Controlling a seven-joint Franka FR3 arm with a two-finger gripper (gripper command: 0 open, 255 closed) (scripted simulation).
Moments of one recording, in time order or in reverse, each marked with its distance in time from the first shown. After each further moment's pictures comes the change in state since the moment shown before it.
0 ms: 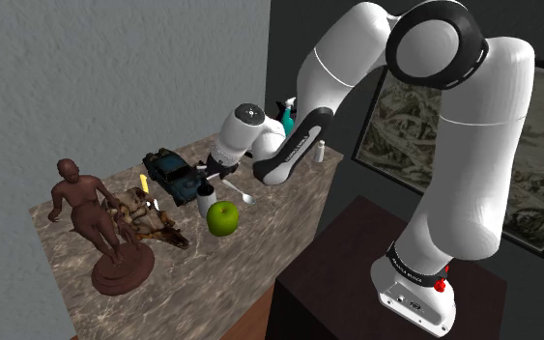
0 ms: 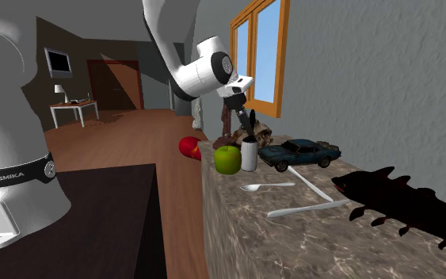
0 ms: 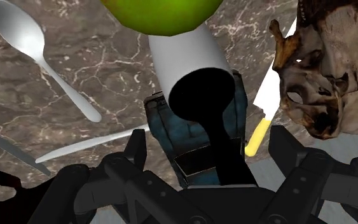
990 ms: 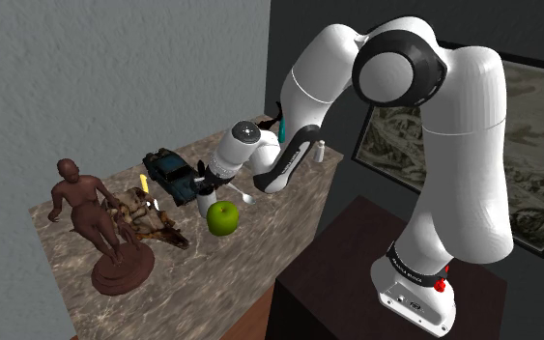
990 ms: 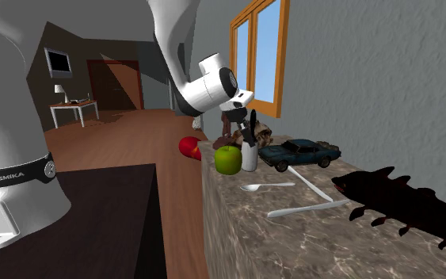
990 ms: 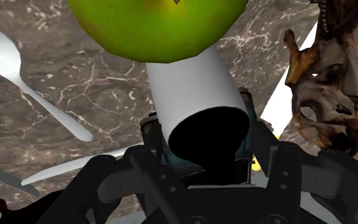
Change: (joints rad) arm 0.205 0.140 -0.228 0.075 -0.123 0.113 0.174
